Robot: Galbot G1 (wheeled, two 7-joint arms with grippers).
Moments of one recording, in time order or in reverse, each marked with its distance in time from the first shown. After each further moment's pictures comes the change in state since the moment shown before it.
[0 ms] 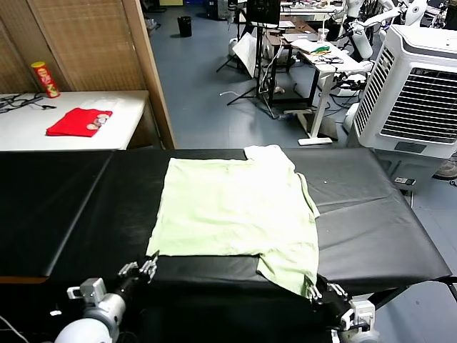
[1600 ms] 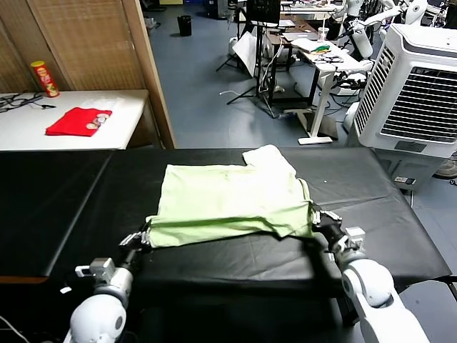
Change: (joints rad) left arm -0.196 -0.047 0.044 0.119 0.211 -0.165 0.008; right arm 0.679 -0.179 -0.164 -0.589 0.097 0.304 -0.107
